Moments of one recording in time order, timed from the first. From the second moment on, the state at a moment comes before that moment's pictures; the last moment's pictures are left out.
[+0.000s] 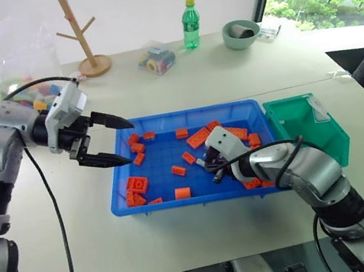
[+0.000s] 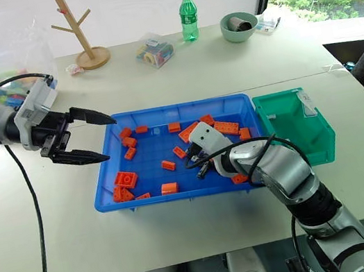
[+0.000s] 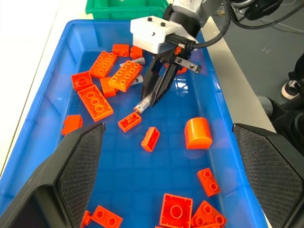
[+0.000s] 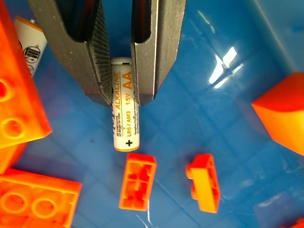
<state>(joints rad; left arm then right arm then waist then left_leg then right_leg) -0.88 1.00 -0.28 0.28 -0.62 0.30 -1.61 -0.49 -0.45 0.30 -0.47 0.34 1.32 0.42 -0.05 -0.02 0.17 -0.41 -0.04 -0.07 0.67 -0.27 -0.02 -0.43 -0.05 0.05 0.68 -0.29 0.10</state>
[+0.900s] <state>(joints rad) -0.92 0.90 -0.29 0.36 -0.58 0.23 -1.61 -0.27 -1.10 -0.33 -0.47 0.46 1.38 0.68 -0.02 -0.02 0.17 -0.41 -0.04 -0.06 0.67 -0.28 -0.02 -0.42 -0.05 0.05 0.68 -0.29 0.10</state>
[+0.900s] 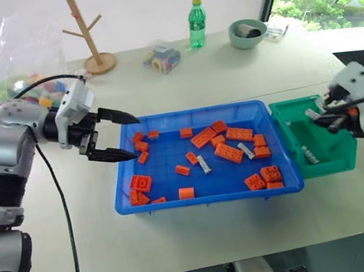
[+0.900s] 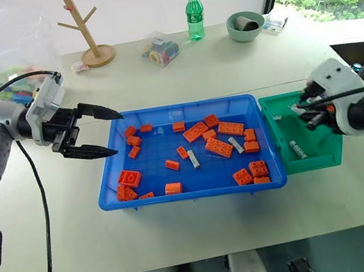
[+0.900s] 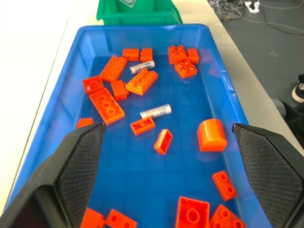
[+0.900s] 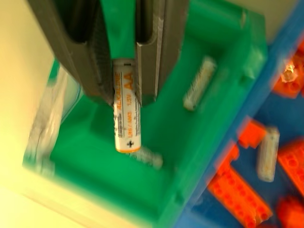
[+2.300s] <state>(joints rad) -0.92 0.95 -0.30 0.34 -0.58 0.25 -1.61 -0.61 -0.32 0.17 -0.45 0.49 1.56 0.31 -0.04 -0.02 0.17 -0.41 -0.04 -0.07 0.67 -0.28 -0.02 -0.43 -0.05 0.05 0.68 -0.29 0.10</state>
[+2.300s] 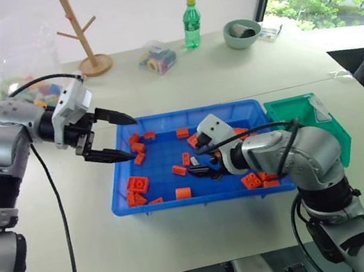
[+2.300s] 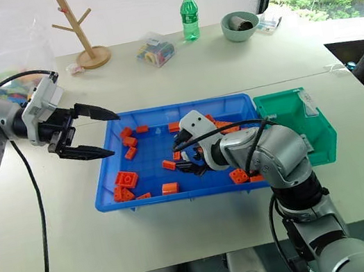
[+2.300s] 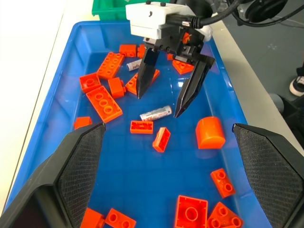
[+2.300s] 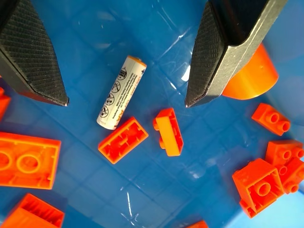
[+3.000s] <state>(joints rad) -0.92 0.97 -0.30 0.34 -0.58 0.25 -1.61 -0.56 -0.36 0.26 -0.38 0.42 1.40 0.34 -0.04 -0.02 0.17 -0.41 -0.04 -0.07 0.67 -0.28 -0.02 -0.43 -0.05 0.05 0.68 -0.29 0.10</state>
